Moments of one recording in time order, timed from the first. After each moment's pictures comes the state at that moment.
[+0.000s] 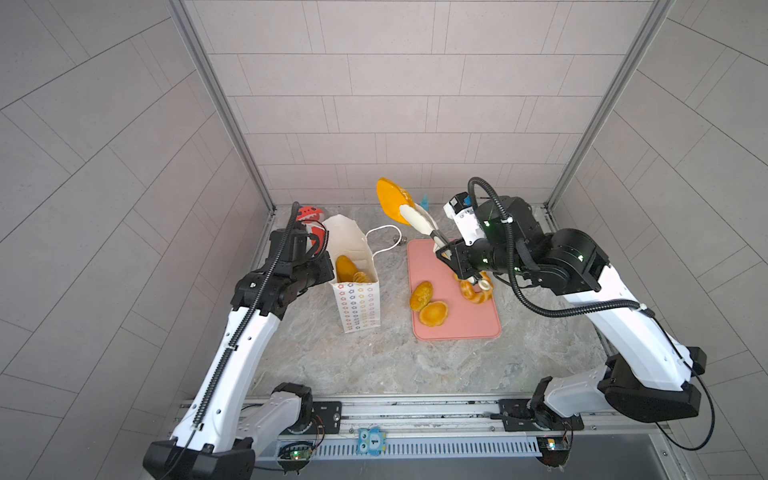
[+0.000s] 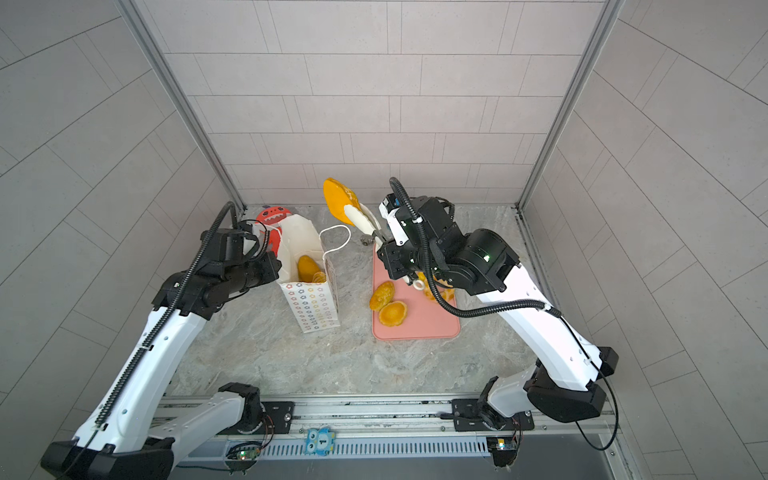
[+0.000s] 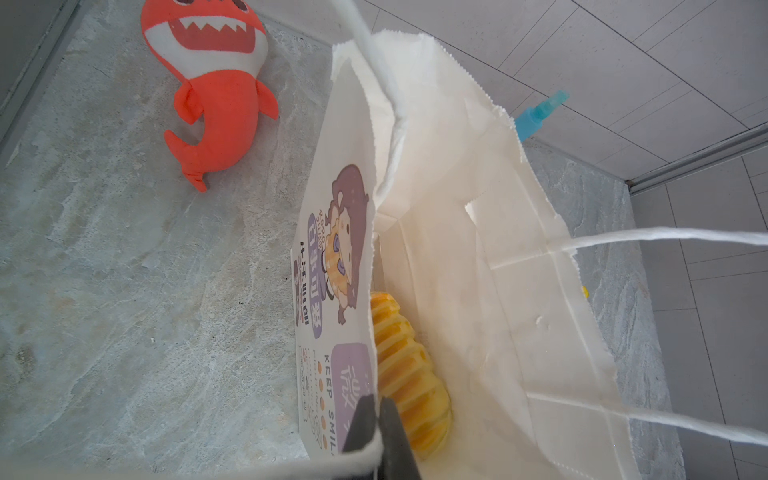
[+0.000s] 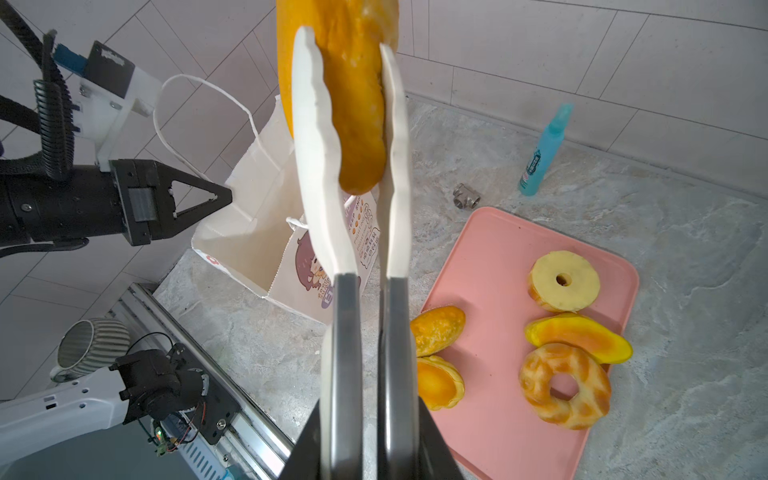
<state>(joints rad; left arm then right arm) -0.17 1.03 1.19 -0.90 0.10 -0.45 0.84 1.42 1.96 -1.21 0.10 0.34</state>
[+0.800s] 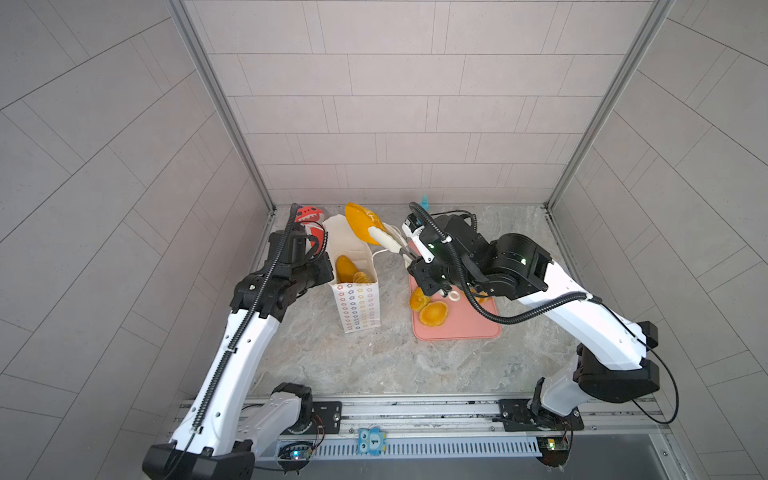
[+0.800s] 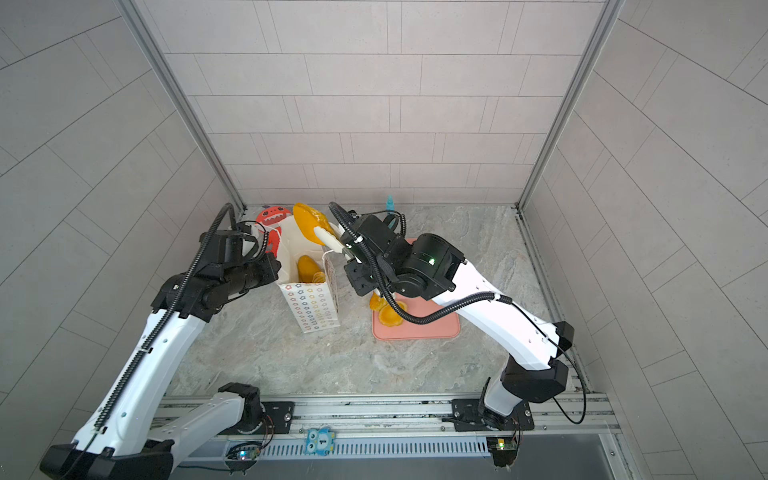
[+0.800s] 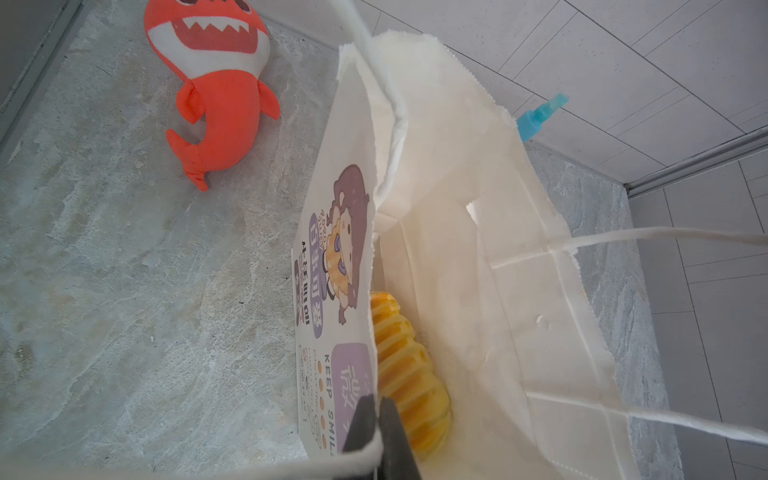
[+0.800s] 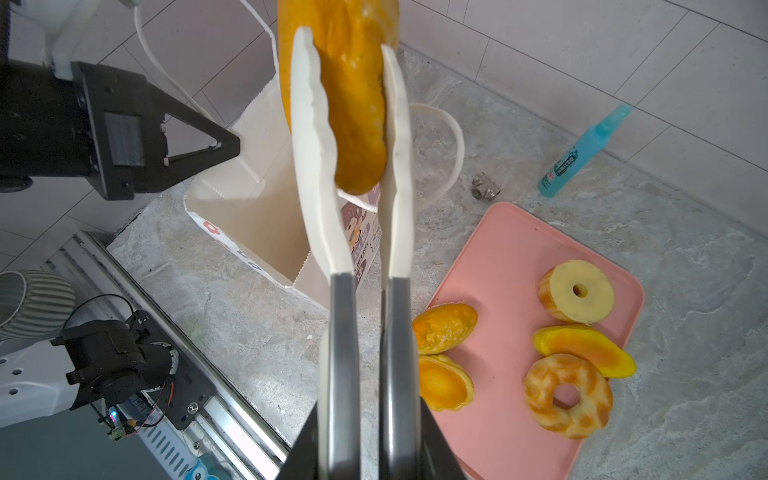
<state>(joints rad) -0.17 1.02 1.18 -0.89 0.10 -0.46 1.03 1.60 2.07 -1.27 0.25 0.34</state>
